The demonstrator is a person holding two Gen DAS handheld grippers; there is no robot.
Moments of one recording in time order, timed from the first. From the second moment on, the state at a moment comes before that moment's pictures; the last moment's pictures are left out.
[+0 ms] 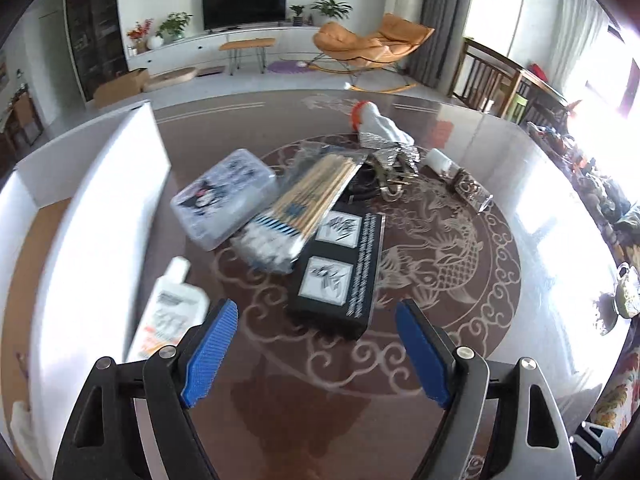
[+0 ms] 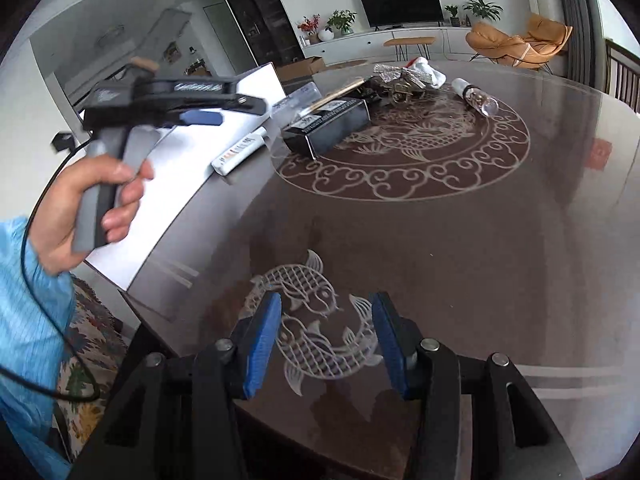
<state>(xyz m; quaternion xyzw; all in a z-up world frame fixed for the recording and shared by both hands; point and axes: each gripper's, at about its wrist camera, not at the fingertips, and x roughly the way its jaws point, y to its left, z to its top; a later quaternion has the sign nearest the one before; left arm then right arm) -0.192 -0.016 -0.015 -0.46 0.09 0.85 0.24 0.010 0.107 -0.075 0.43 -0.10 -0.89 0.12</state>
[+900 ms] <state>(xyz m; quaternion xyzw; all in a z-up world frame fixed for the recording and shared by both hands) -0.236 0.008 -0.054 -0.47 0.22 0.85 0.12 0.058 0.157 -0.078 0.40 -0.12 -0.91 0.08</state>
